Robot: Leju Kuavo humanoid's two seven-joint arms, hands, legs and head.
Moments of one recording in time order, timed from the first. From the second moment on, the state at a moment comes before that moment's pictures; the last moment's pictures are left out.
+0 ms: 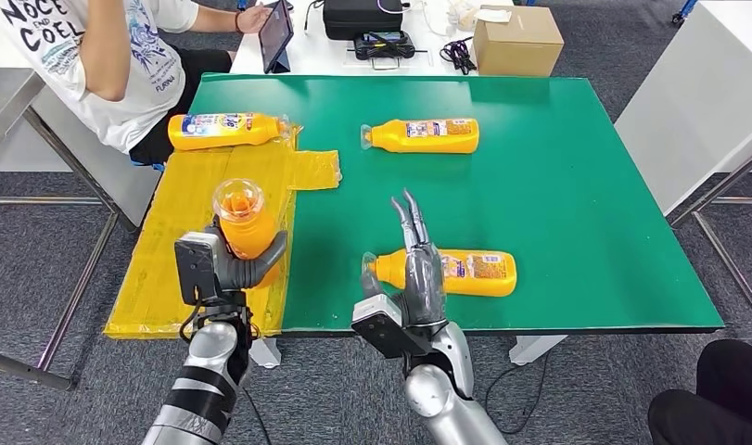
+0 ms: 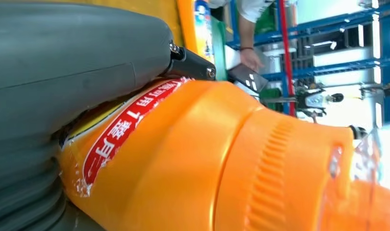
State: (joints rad) left arm -0.32 -0.27 -0.27 -1.11 -0.24 0.29 -0.59; right arm -0.15 0.20 0.51 -1.35 0.65 -0.51 -0.43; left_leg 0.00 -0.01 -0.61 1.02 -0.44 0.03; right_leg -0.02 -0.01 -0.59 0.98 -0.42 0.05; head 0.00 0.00
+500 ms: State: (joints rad) left arm -0.50 -0.23 -0.27 -0.99 -1.06 0.69 -0.38; right arm -0.15 0.20 0.50 -1.52 0.57 -0.57 -0.51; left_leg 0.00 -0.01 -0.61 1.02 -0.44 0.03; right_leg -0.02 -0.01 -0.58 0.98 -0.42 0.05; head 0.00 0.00
